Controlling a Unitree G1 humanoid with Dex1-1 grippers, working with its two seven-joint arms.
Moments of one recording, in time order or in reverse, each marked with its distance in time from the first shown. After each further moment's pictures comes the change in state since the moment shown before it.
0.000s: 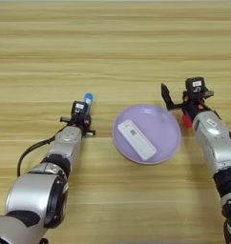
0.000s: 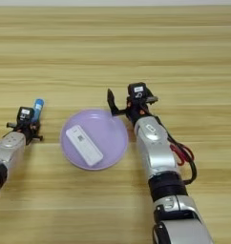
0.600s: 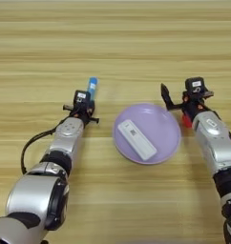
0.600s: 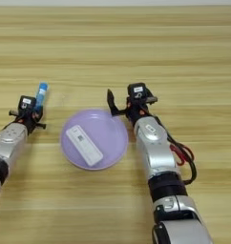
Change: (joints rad) left arm 0.041 -0.018 0.002 -0.184 -0.043 -0.071 -0.067; right arm 0.003 0.001 0.001 0.000 -0.004 0.000 -0.003
